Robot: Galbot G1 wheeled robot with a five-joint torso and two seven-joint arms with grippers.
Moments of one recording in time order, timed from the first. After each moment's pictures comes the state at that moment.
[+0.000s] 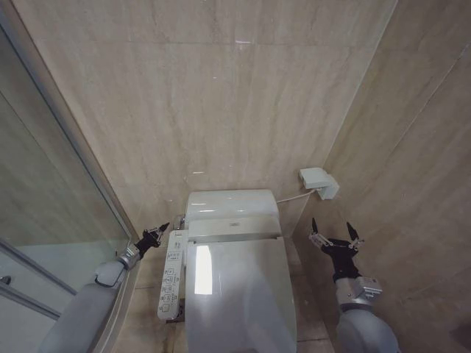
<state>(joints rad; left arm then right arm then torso) 0.73 -1.07 -0.28 -0.96 0.01 -0.47 0.40 -1.50 1.27 0.58 2.10 0.25 0.05 0.32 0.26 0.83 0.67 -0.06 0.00</state>
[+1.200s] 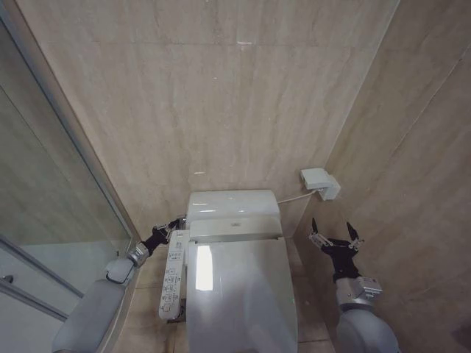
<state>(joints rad) 0.70 -1.12 -0.24 -0.94 0.05 -0.51 0.39 -1.50 1.27 0.58 2.10 0.25 0.05 0.32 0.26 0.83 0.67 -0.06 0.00</state>
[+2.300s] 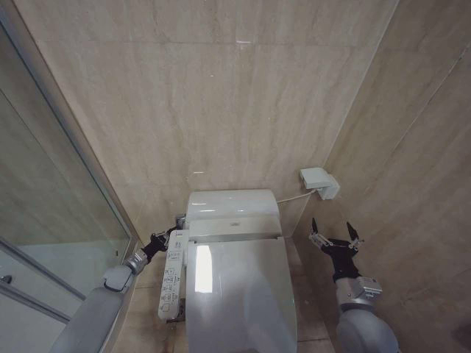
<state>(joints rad) 0.74 -1.13 -0.27 -0.94 0.06 -0.50 0.39 -1.50 1.27 0.58 2.10 0.25 0.05 0.32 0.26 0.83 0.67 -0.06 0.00</state>
